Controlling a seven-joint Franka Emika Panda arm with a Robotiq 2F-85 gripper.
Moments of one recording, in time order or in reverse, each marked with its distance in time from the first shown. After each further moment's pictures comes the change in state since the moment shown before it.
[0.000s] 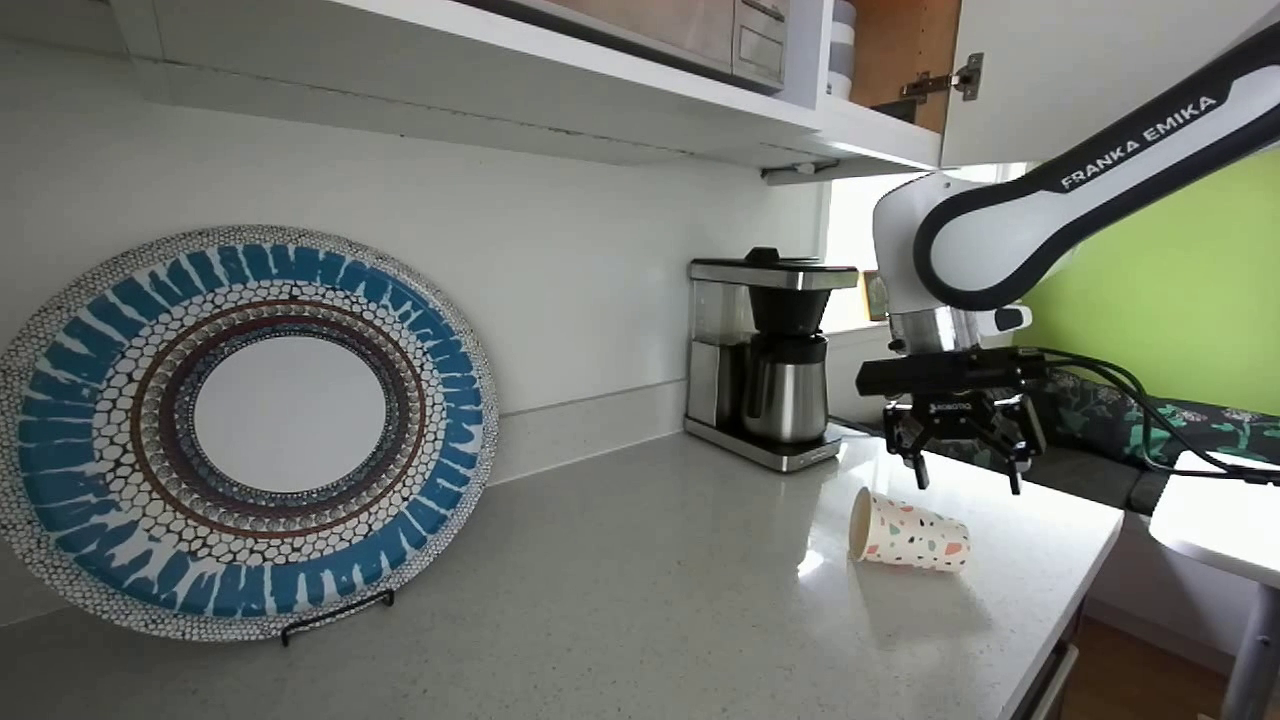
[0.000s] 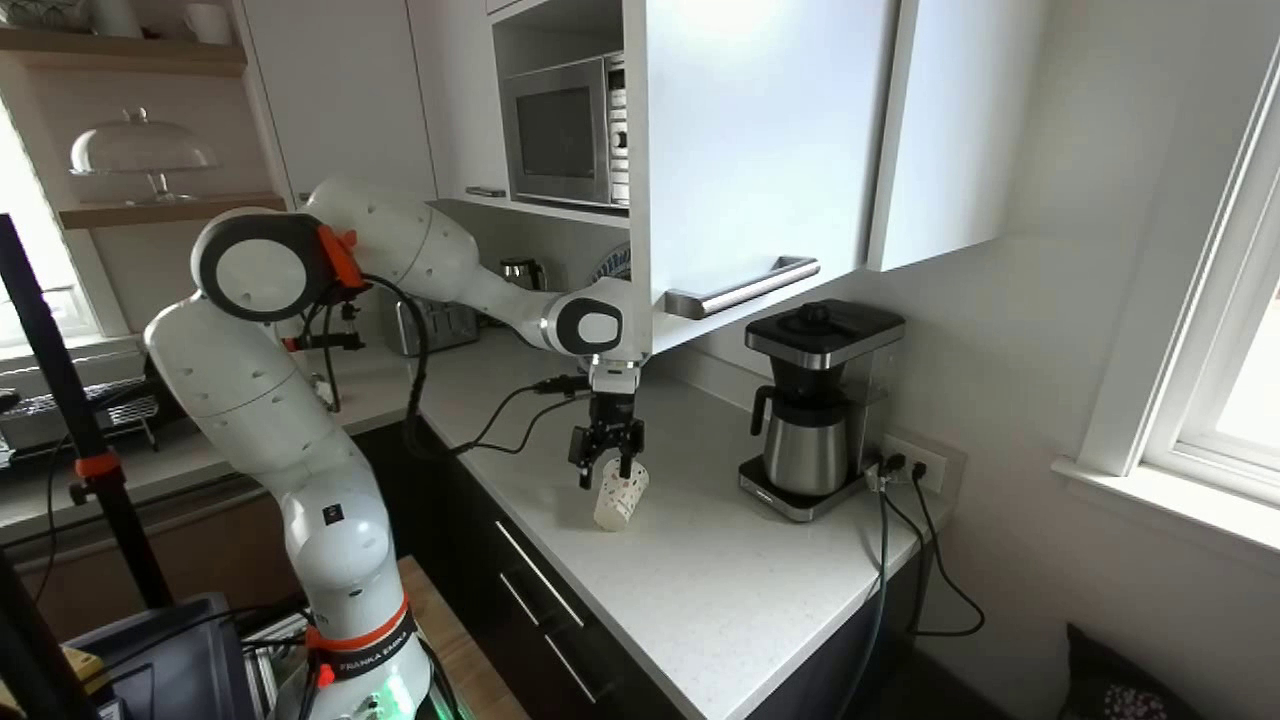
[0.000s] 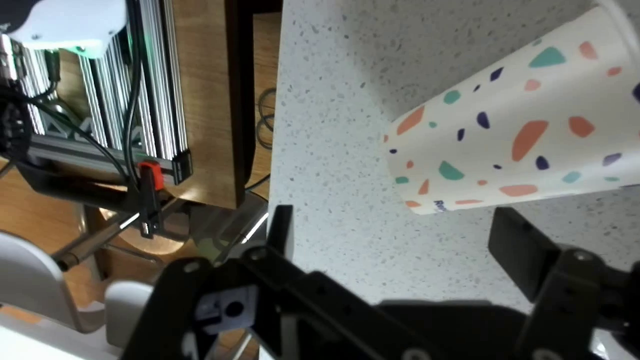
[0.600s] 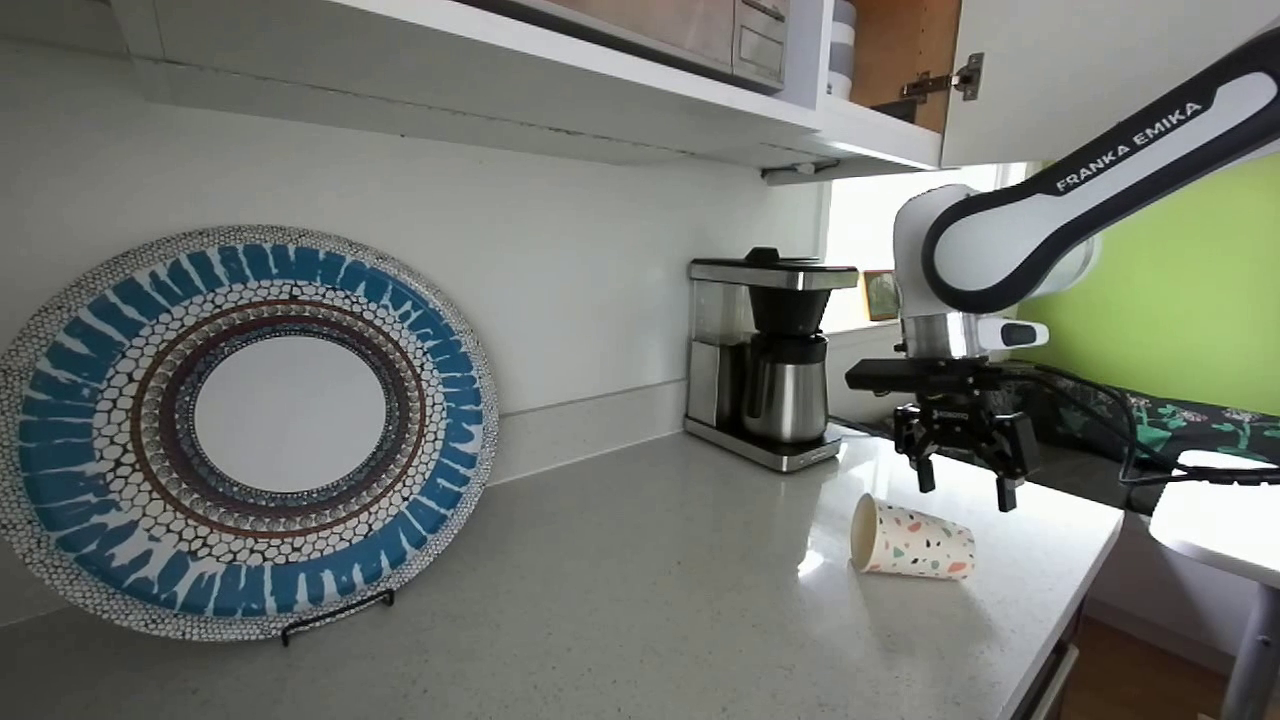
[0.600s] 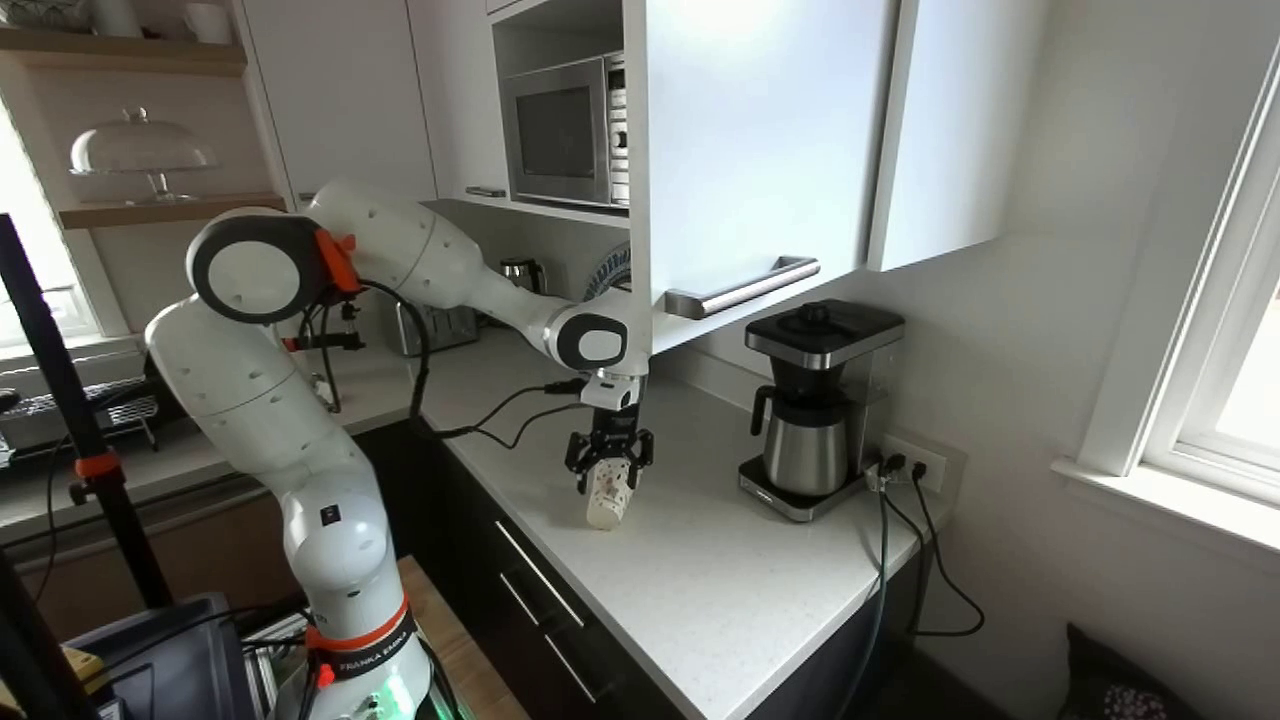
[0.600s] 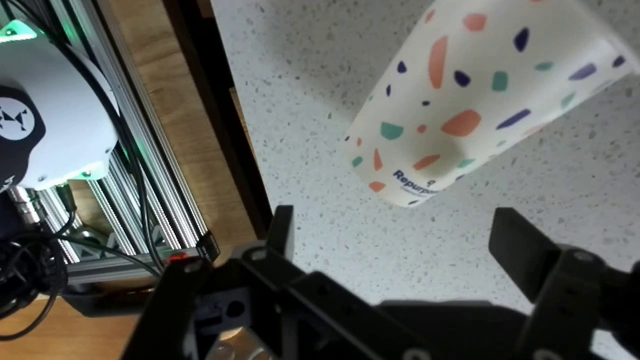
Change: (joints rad) arm -0.029 0.001 -0.030 -0.035 0.093 0.070 0.264
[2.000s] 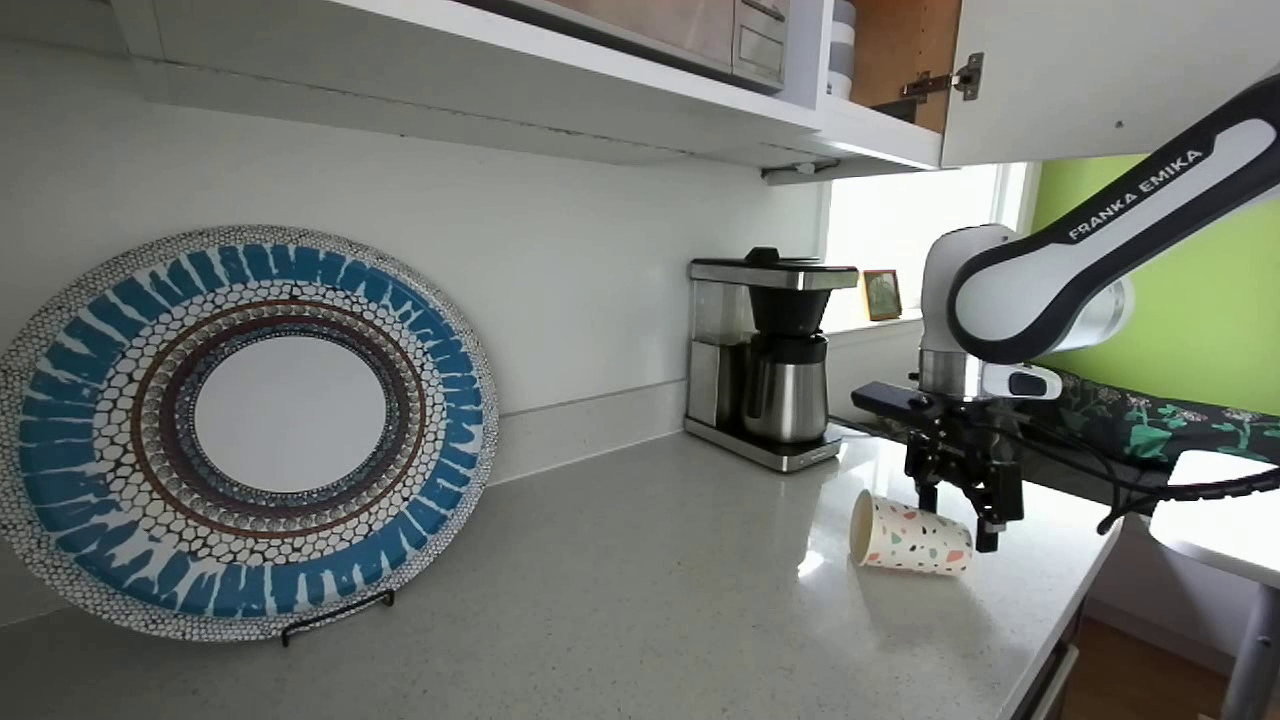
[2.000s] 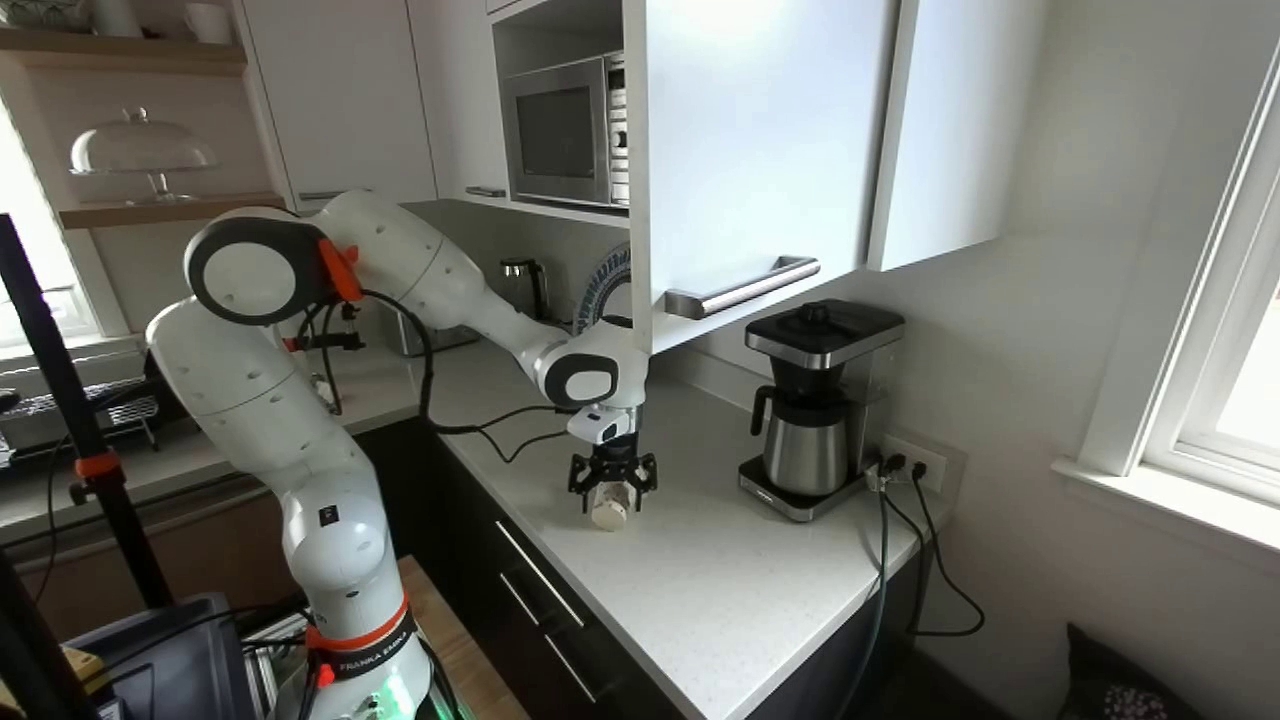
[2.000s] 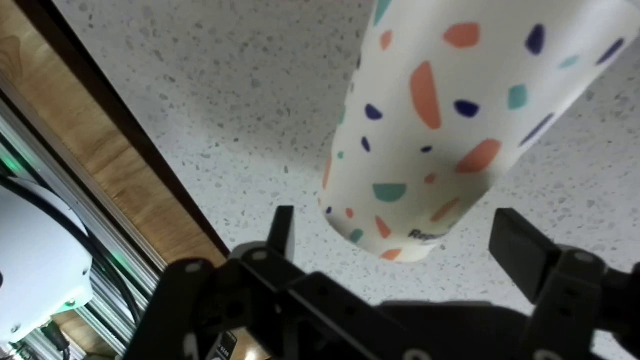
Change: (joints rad) arm -0.017 0.004 -0.025 -0.137 0.069 0.256 0.221
